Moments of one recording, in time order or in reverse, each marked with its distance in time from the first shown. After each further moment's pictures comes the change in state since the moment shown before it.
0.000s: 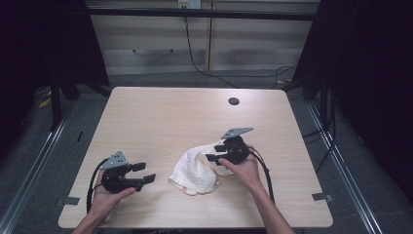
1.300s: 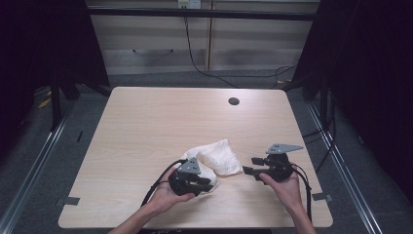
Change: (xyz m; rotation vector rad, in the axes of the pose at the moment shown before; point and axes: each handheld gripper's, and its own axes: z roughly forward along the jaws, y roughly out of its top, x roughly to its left) left arm -0.100 0.044 0.135 0.202 -0.287 0.248; right arm -0.023 -0.072 -0.086 -0.040 -0.063 0.088
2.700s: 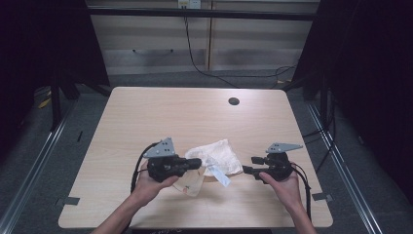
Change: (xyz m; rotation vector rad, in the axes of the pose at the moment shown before) left arm 0.008 0.032 -0.091 -0.350 0.048 -0.009; right arm -0.002 0.003 0.001 -0.015 0.012 0.007
